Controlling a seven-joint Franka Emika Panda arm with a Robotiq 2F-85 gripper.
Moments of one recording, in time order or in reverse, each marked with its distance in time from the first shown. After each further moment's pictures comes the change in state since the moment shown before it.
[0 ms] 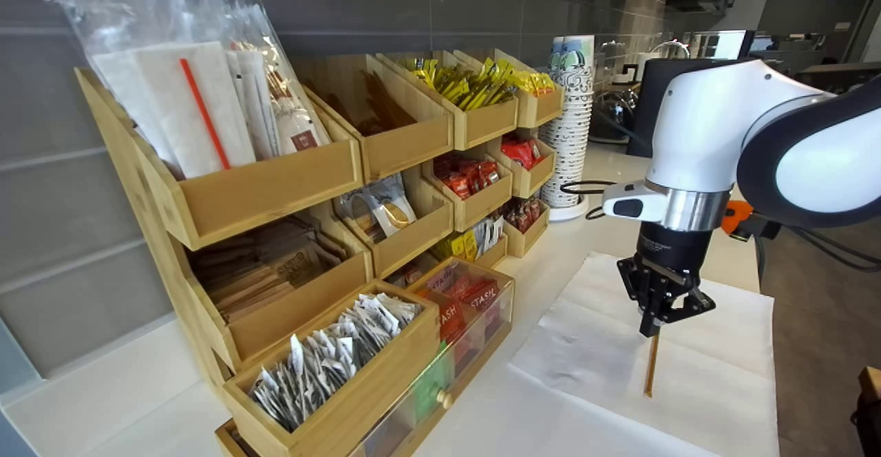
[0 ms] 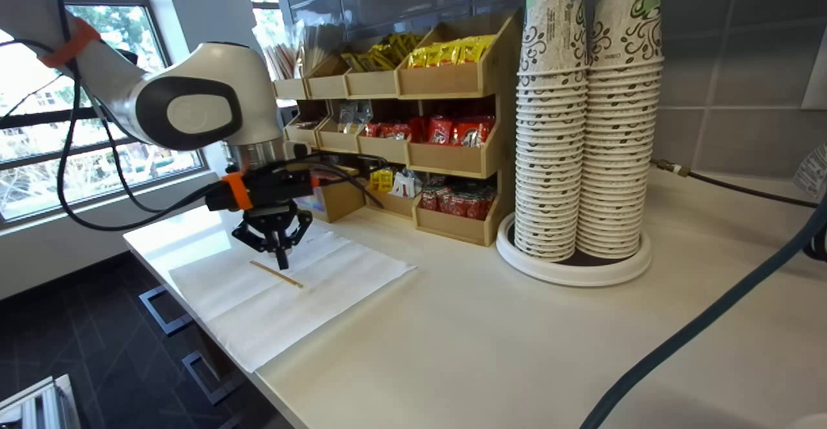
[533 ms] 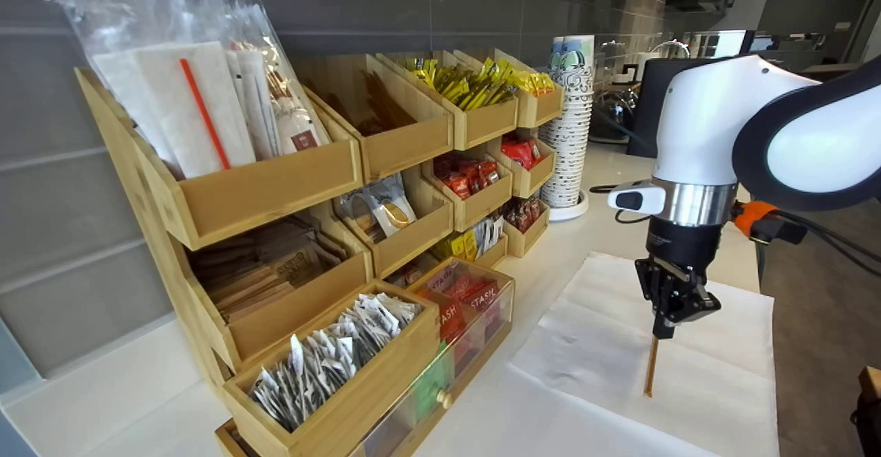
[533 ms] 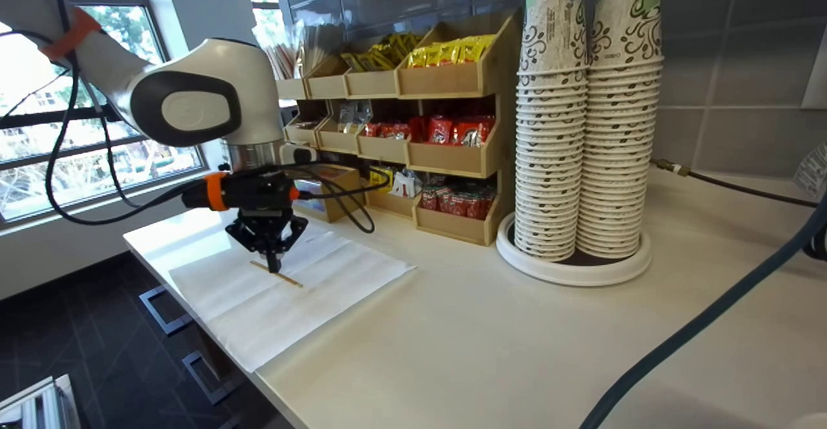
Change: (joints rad) arm -0.011 -0.021 -0.014 -0.001 0.070 -0.076 0.204
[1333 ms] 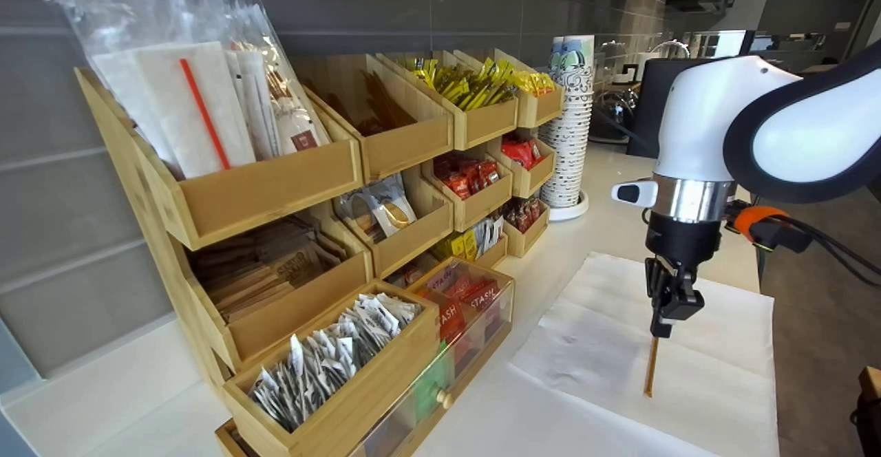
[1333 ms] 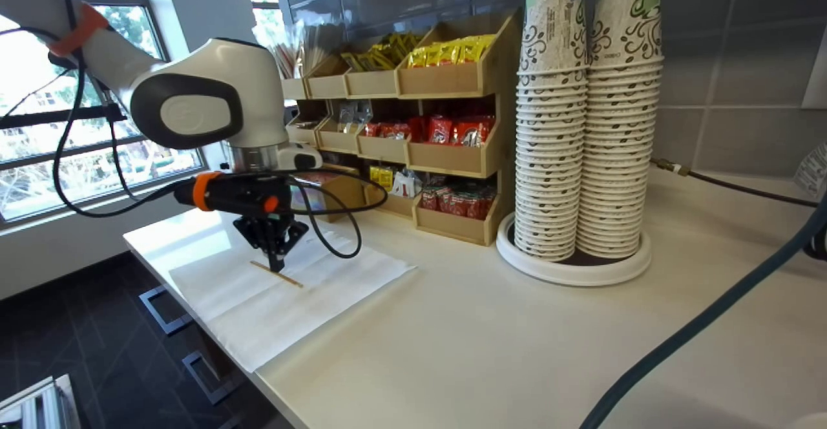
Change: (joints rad) arm -0.006 0.005 -0.016 0.000 0.066 0.011 0.232
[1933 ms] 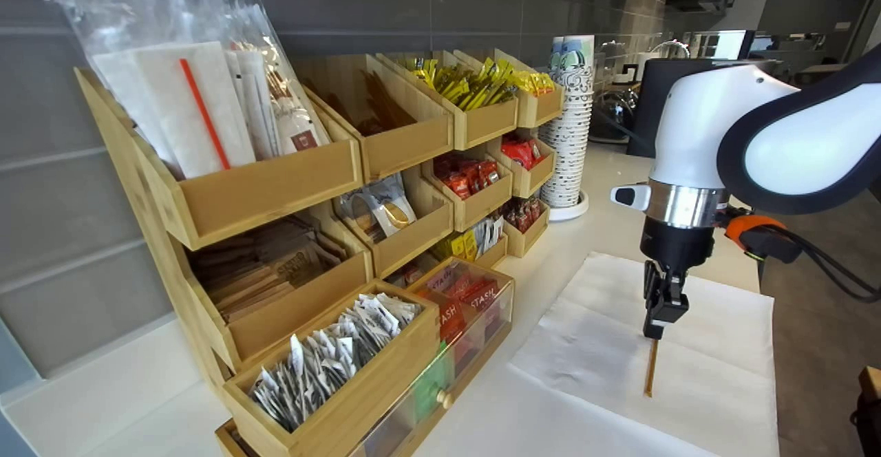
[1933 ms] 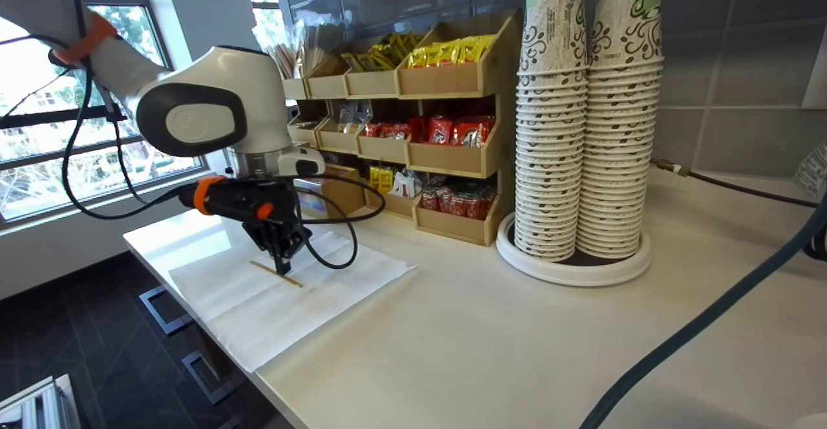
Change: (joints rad) arm 0.000 0.032 0.001 0.000 0.000 0.056 0.126
